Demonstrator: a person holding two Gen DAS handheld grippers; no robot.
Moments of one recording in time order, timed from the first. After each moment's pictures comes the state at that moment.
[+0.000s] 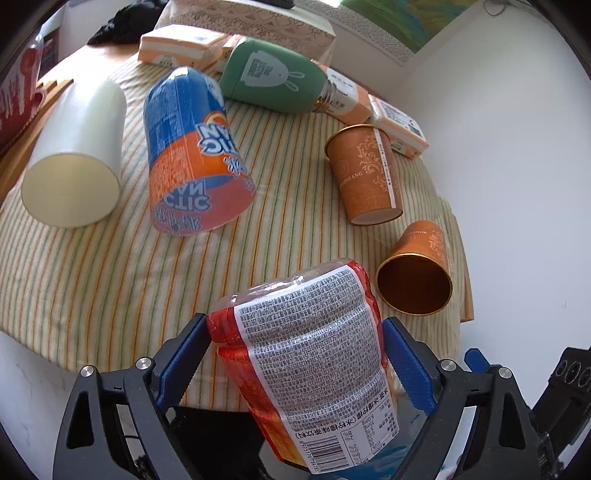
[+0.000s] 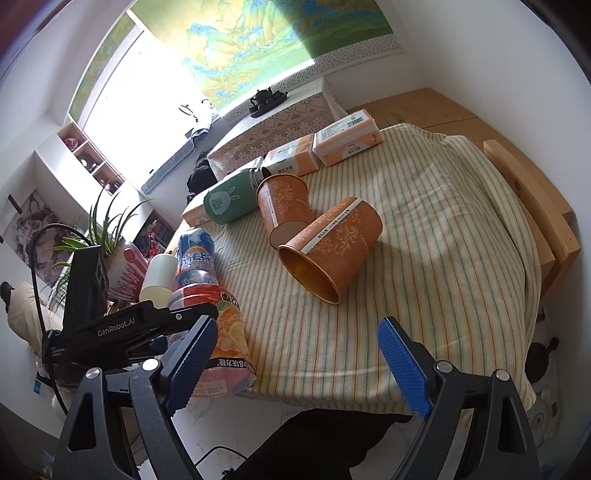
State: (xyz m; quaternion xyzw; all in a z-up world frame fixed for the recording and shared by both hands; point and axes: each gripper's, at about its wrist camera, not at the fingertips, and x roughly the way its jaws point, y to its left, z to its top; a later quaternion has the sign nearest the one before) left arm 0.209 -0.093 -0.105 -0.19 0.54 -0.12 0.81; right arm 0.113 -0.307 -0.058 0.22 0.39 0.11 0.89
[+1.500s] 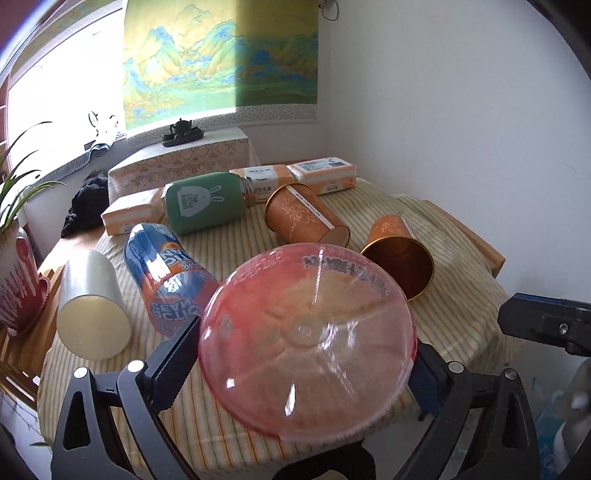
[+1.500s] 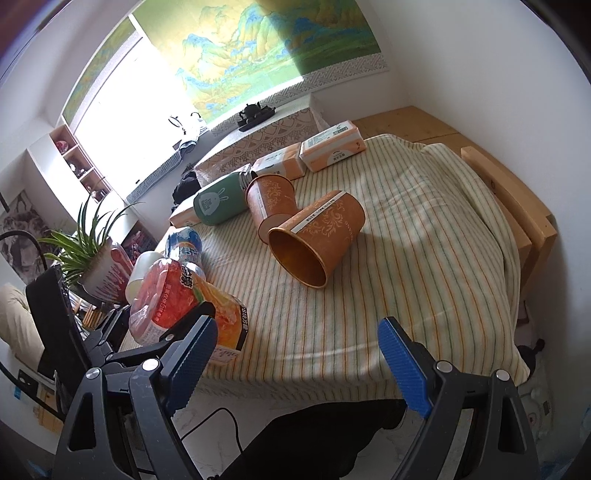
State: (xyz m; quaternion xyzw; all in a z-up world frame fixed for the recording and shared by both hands) left arm 0.148 -0.134 -0.088 0.05 0.31 -0.18 0.93; right arm 0.080 -0.292 -0.065 0.19 0.36 0.07 0.91
